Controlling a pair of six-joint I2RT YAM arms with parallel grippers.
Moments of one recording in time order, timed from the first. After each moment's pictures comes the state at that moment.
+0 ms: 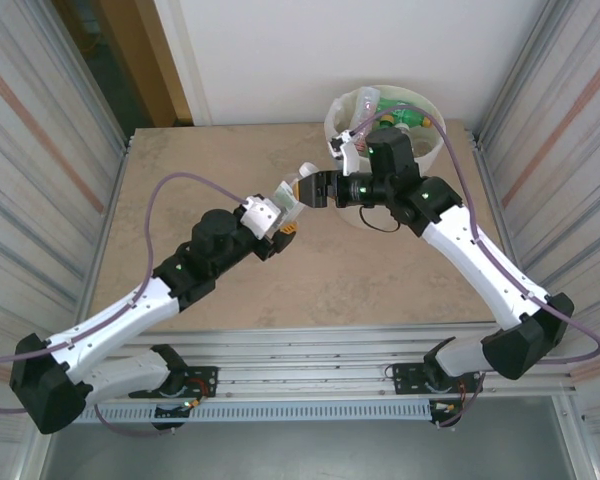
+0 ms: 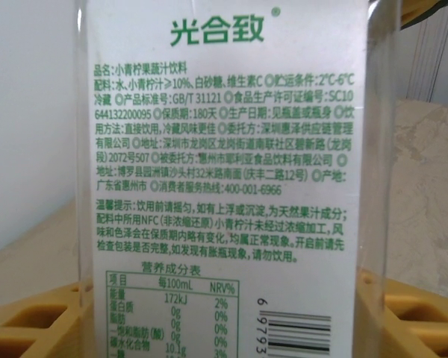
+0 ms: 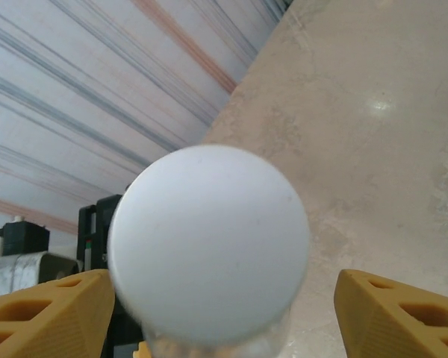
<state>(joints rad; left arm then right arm) -0.77 1.06 0.82 0.01 -0.06 0.25 0.60 1.39 1.49 -0.58 -0.51 0.49</state>
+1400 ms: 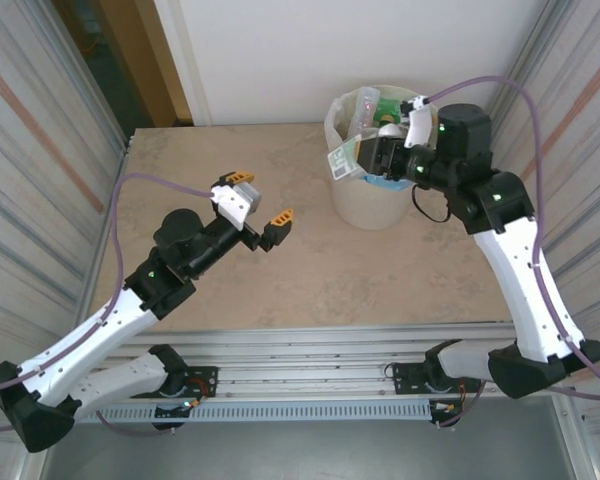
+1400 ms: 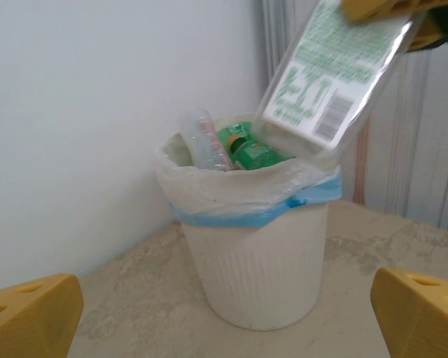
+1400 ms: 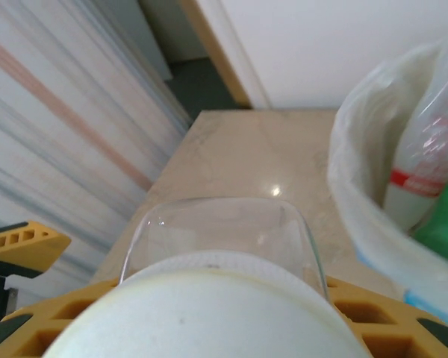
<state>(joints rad) -0.77 0.92 0.89 0.05 -0.06 0.14 0.40 1.27 1.76 -0.83 -0.27 0.38</state>
